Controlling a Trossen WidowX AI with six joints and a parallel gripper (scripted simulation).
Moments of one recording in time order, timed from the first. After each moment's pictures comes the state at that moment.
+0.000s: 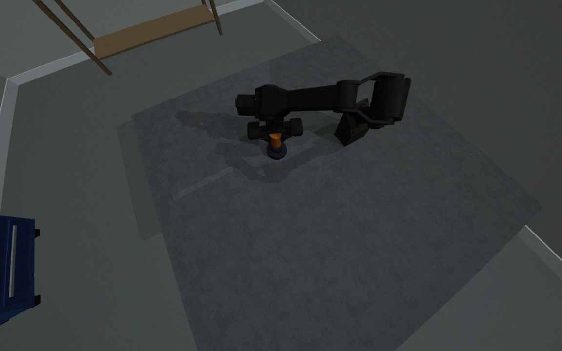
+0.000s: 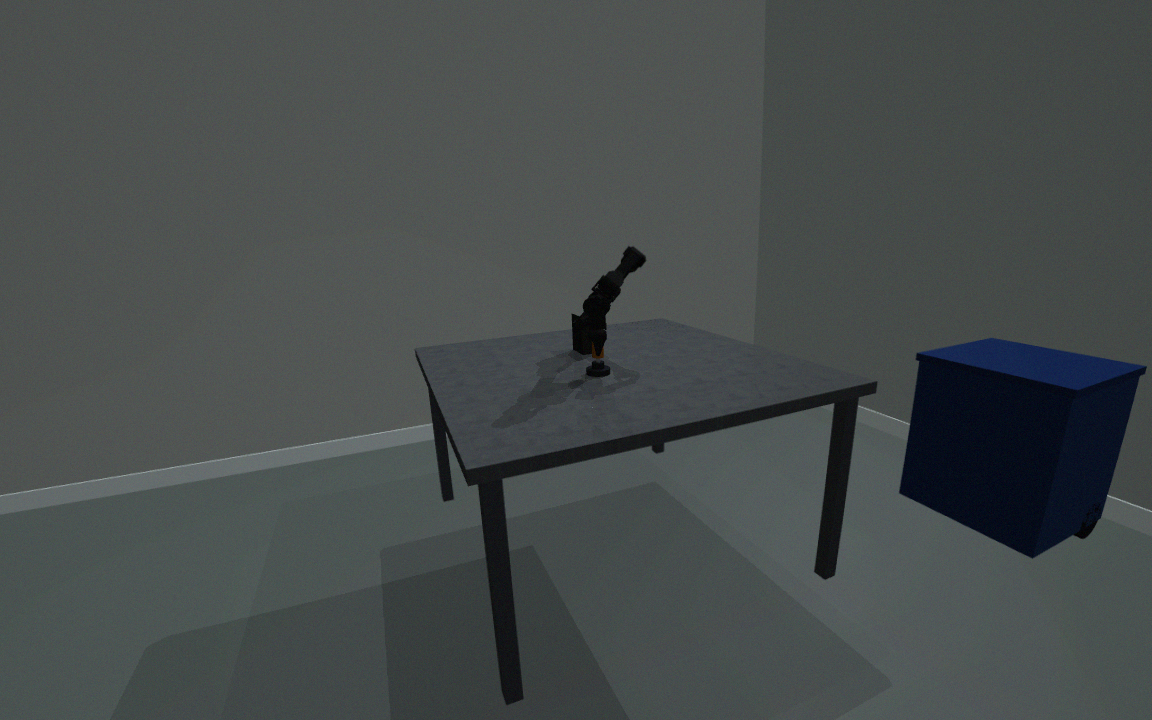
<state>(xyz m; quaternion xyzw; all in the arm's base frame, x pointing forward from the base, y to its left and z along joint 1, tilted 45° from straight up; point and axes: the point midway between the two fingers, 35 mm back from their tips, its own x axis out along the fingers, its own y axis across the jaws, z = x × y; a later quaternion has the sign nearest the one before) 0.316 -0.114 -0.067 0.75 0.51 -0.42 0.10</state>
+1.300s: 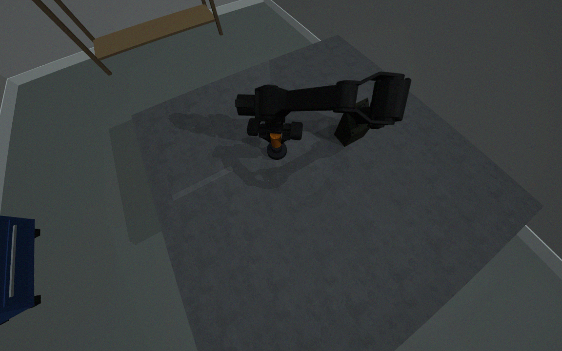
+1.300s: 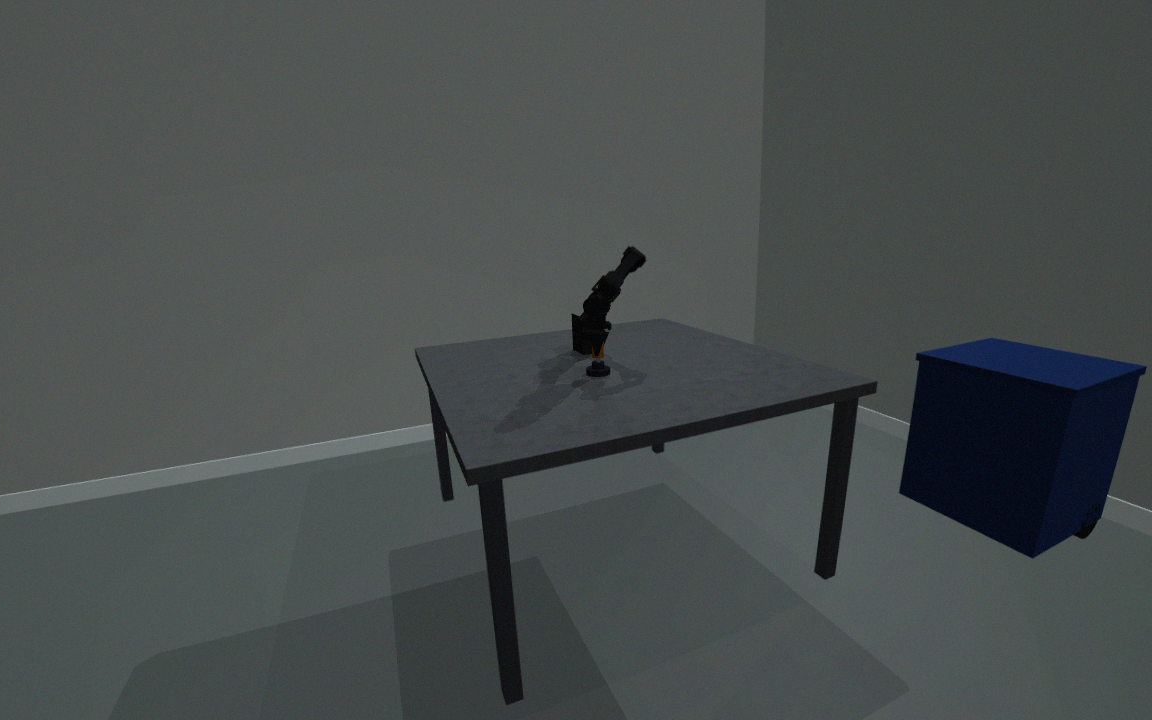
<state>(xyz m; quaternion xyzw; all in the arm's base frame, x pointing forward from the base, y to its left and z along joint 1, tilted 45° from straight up) 0.316 -0.114 -0.067 0.75 0.46 -0.47 0.02</state>
